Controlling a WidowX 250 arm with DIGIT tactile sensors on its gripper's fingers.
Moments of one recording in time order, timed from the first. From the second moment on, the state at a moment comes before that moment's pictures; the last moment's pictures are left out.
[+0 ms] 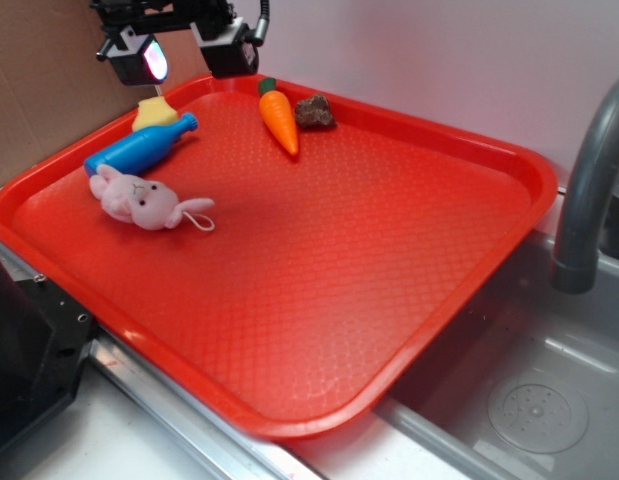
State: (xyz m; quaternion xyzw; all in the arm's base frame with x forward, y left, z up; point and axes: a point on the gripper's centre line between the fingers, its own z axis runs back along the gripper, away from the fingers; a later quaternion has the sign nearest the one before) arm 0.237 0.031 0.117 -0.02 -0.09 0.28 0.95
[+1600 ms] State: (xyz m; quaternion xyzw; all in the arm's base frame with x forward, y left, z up) arm 0.311 0.044 0.017 -0.01 -0.07 0.34 0.94
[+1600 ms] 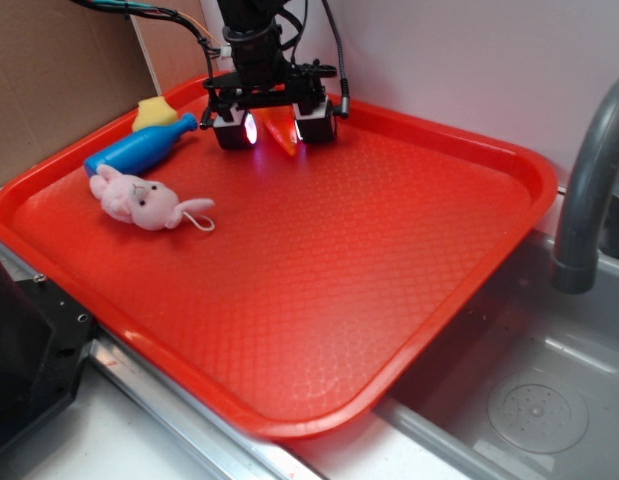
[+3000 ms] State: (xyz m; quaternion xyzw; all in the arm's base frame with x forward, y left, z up) arm 0.246 -0.050 0.186 -0.08 -0.08 0.12 0.99
